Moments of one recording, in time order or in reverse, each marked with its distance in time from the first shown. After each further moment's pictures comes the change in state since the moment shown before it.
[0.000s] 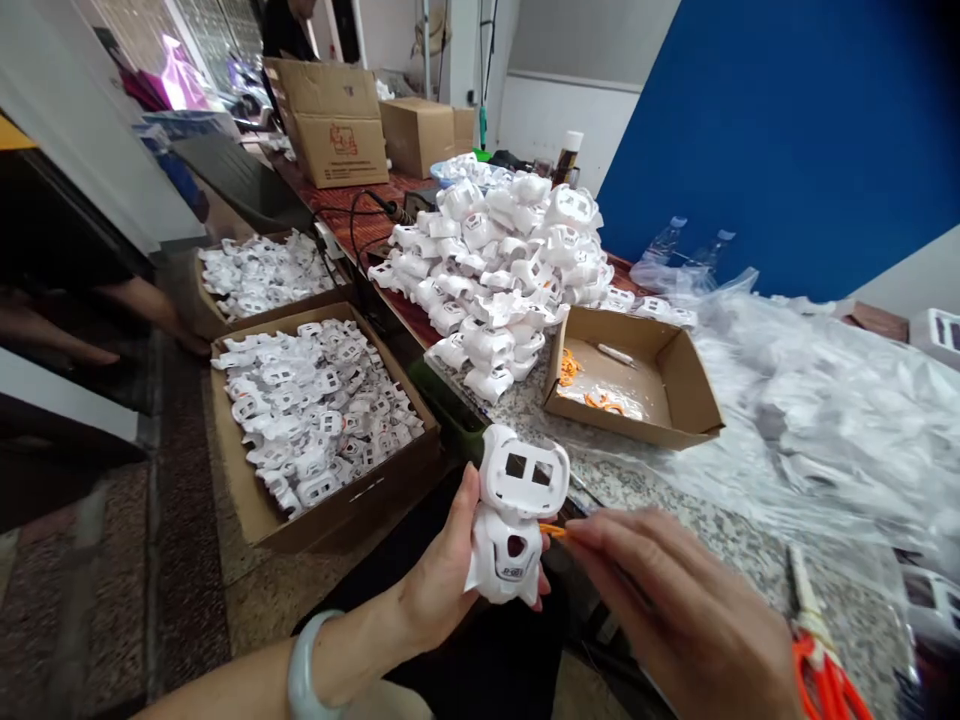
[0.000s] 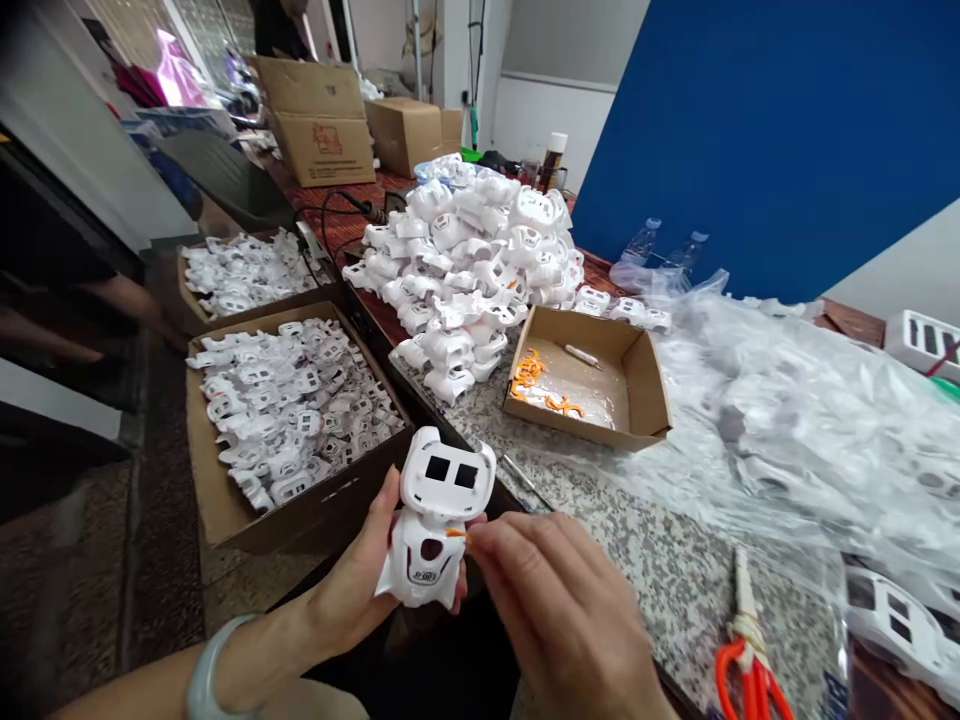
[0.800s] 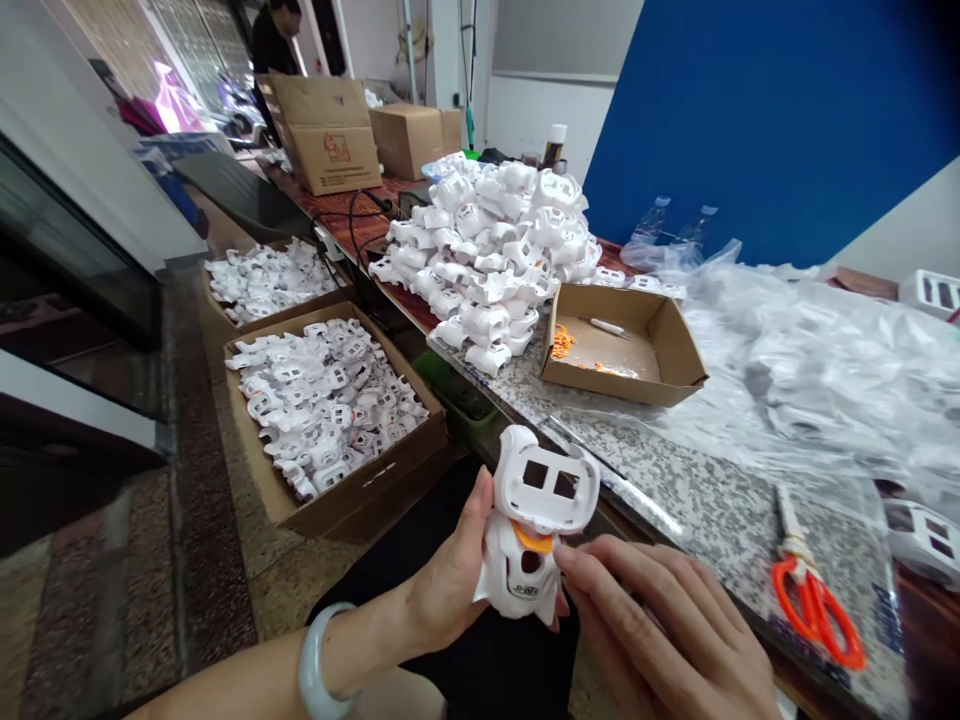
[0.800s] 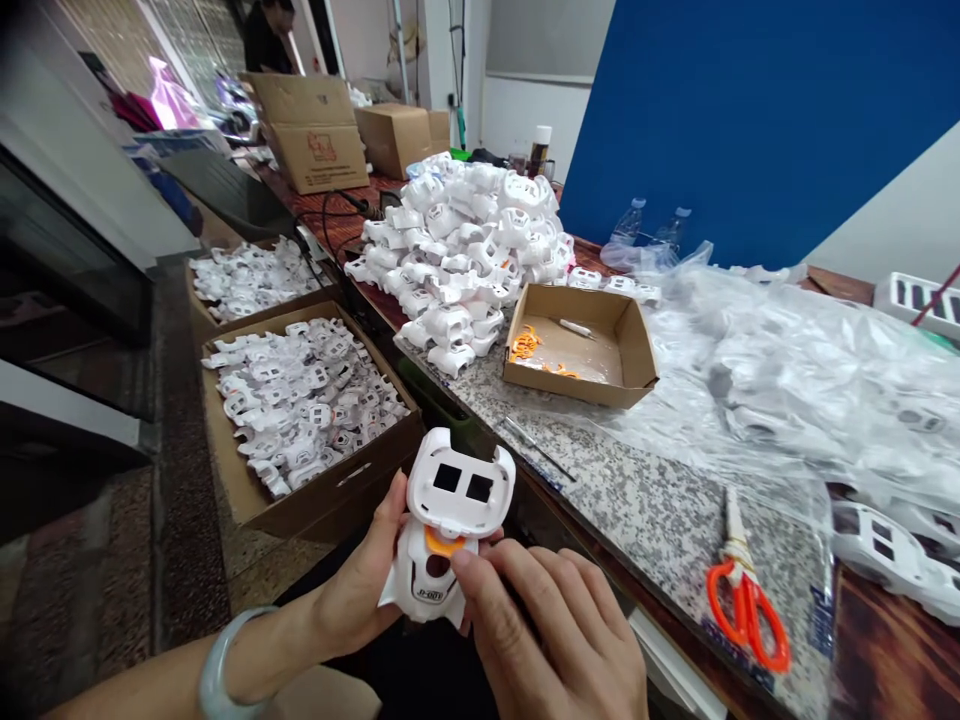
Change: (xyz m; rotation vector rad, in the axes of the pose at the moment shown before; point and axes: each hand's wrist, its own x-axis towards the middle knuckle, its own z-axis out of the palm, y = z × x) left_hand -0.034 -0.029 0.007 0.031 -0.178 -0.024; right_hand -0.060 -0.037 0.005 -0.220 0.023 -0.118
